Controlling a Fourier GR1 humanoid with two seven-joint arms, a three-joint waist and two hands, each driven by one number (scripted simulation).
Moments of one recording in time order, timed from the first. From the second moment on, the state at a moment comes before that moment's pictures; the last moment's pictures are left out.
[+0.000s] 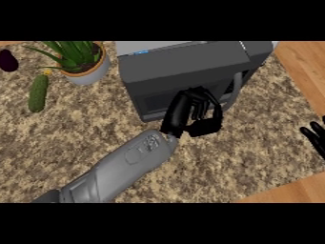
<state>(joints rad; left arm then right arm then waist) -0.89 0.00 -0.85 -0.86 0.54 0.65 -0.25 0.16 -0.46 -0.11 -1.79 -0.62 0.66 -0.24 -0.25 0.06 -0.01</state>
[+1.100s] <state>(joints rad) -0.91 0.00 -0.82 -0.83 0.79 0.62 -0.40 0.13 -0.52 -0.15 -1.83 -0.75 0.64 -0.17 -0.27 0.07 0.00</state>
